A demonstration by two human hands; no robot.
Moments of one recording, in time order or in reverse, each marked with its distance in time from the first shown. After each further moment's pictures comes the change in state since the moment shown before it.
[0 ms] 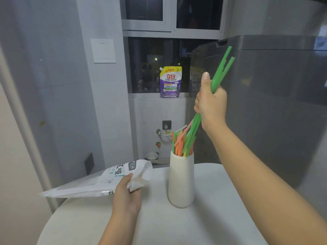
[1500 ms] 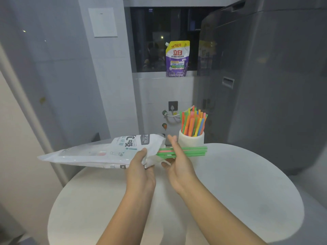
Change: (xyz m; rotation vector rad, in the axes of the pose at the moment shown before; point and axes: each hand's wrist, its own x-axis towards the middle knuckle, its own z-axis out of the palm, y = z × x) left_hand -0.016 -0.020 0.012 0.028 0.010 0.078; right_hand -0.159 0.111 0.006 0.427 -0.102 0.876
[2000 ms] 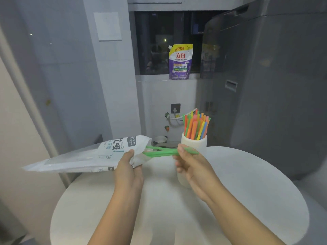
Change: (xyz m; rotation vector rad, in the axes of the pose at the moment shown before) left_hand 0.015 0.027 -0.007 -0.035 0.025 0.100; right_hand -0.008 -0.026 -0.036 -0.202 -0.152 -0.054
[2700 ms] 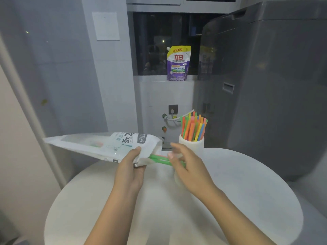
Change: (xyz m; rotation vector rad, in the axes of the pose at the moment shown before) left_hand -0.002 0.000 0.003 0.128 -0.213 -0.097; right_hand -0.001 0.002 -0.004 -1.040 -0.034 -0.418
